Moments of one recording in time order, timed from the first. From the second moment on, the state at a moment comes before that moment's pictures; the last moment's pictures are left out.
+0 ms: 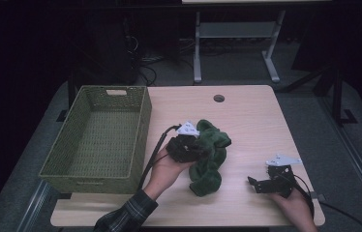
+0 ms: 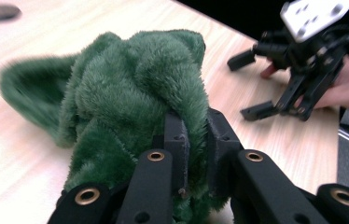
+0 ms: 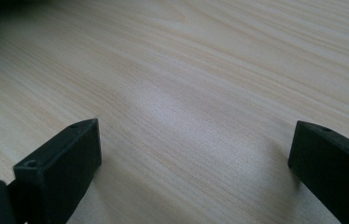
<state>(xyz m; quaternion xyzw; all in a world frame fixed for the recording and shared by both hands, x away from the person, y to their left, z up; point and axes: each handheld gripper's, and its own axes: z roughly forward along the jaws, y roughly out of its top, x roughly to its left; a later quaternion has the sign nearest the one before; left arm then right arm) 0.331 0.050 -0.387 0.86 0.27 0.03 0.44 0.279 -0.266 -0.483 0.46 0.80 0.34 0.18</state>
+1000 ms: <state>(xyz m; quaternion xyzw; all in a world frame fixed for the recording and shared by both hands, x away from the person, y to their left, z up) 0.335 0.056 -0.412 0.86 0.26 0.01 0.43 0.278 -0.266 -0.483 0.46 0.80 0.34 0.18</state>
